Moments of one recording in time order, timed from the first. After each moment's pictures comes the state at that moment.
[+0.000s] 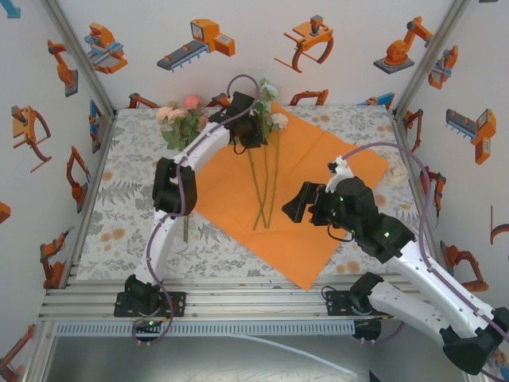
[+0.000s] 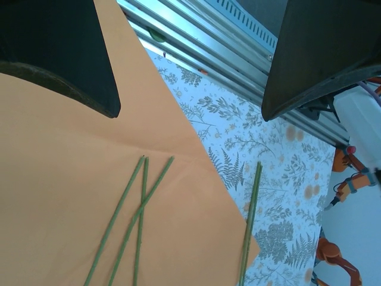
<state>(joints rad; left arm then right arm) -0.56 2.43 2.26 -0.63 0.11 -0.69 0.70 0.78 0.82 -0.52 -0.03 0.66</state>
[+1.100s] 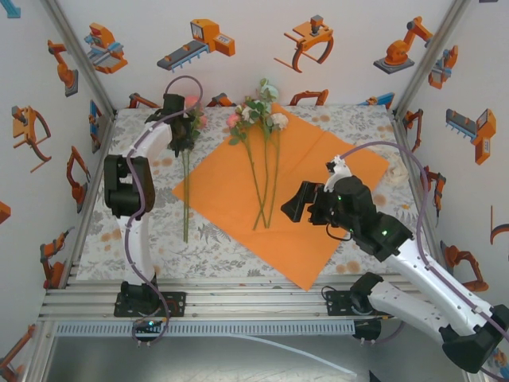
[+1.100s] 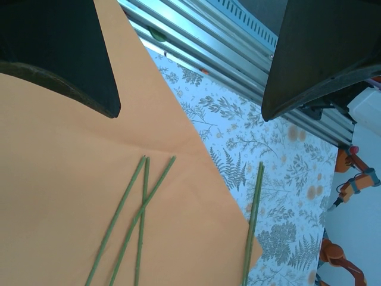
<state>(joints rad) -0.20 2.22 1.86 -0.60 -0.10 -0.22 0.70 0.80 0.82 -0.51 -0.03 0.66</state>
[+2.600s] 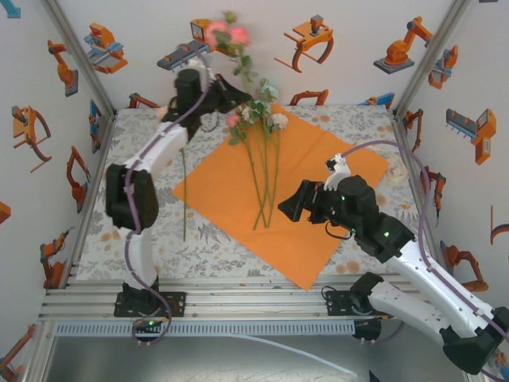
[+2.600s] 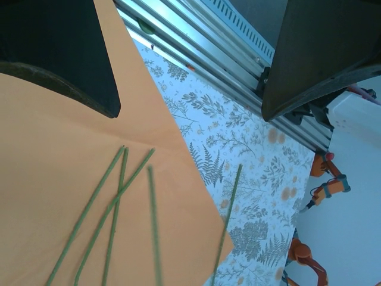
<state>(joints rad) -0.43 2.10 1.89 0.05 0.50 -0.84 0.70 0.78 0.81 -0.45 -0.09 0.66</state>
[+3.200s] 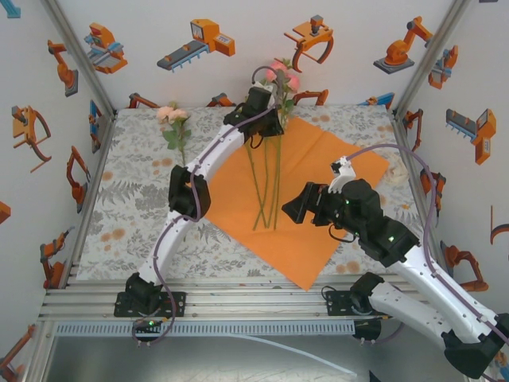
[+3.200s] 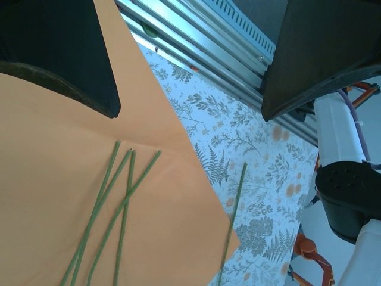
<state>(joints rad) -0.64 2.67 2.65 -0.58 0.11 -0.50 0.70 0.74 0.80 -0.48 -0.06 0.66</state>
